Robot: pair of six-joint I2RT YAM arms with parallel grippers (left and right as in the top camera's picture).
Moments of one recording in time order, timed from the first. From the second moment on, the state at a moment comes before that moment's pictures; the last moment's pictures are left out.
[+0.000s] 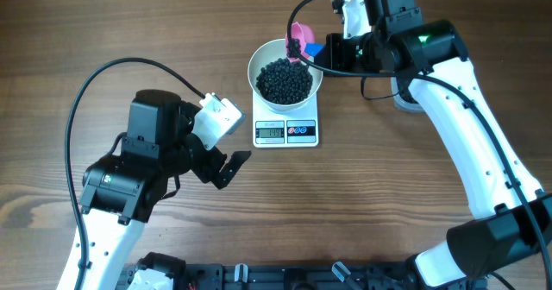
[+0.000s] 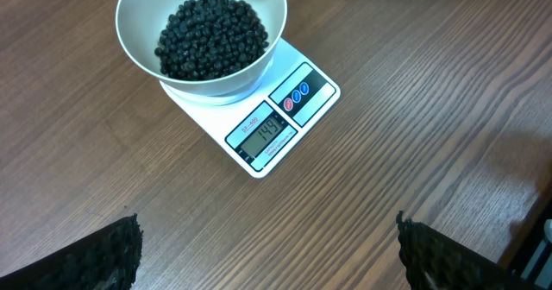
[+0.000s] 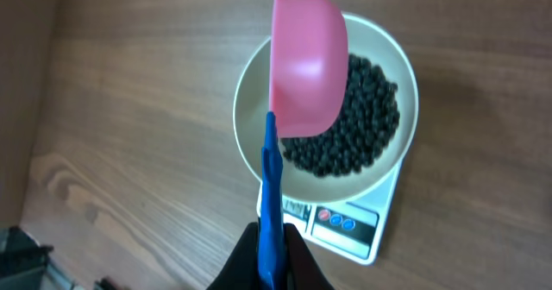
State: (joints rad) left arm -0.27 1.02 1.03 -0.90 0.37 0.42; right arm 0.34 1.70 1.71 -1.00 -0.39 0.29
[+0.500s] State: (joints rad) left arm -0.27 1.02 1.03 -0.90 0.37 0.42; right arm 0.34 1.74 1.71 -0.98 -0.39 0.33
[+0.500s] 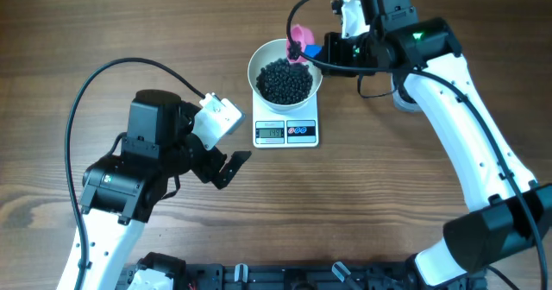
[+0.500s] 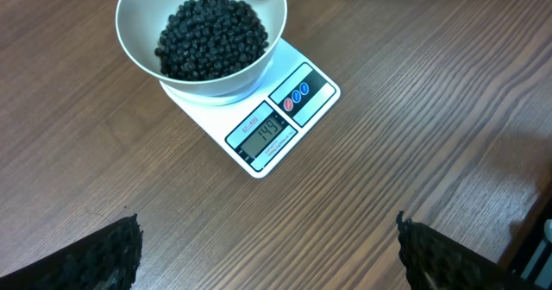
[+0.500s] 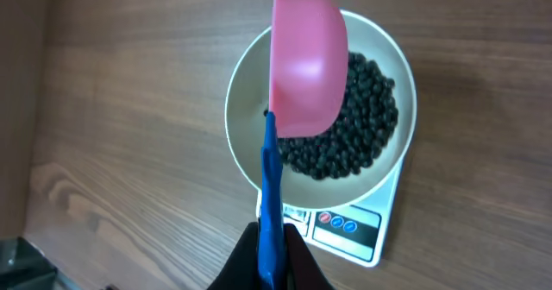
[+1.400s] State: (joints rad) left arm -0.27 1.02 1.03 -0.90 0.36 0.42; right arm 0.30 1.75 1.71 -0.89 -0.57 0.37
